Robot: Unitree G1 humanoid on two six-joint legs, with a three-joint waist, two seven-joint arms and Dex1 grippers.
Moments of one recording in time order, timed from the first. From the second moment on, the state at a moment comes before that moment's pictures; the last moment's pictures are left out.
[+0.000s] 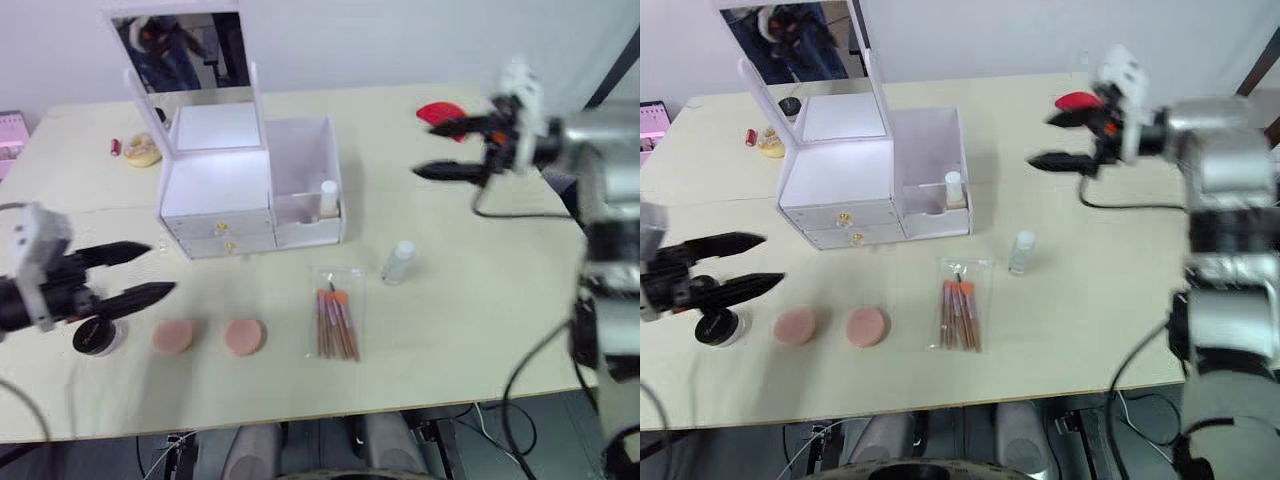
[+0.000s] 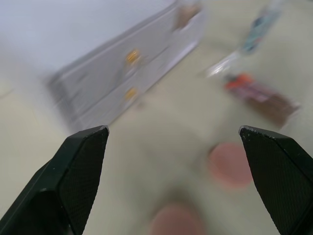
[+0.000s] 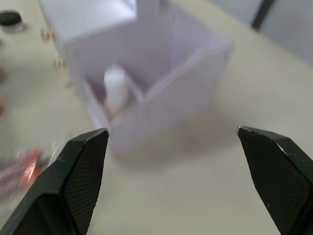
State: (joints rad) left arm 0.22 1.04 0.72 -0.26 -0.75 0.70 -1.12; right arm -0.86 -0.86 -0.11 0.29 0.24 0.57 1.37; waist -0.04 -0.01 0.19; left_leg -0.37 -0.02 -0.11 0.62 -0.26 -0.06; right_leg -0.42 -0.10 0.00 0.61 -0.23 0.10
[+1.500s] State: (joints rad) left arm 0.17 1.01 0.67 -0.04 -0.61 0.45 -1.22; right arm -0.19 -0.96 -0.35 -0.10 0.52 0.45 1.19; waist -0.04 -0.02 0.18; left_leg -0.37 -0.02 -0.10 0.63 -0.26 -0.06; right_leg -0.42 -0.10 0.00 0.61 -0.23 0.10
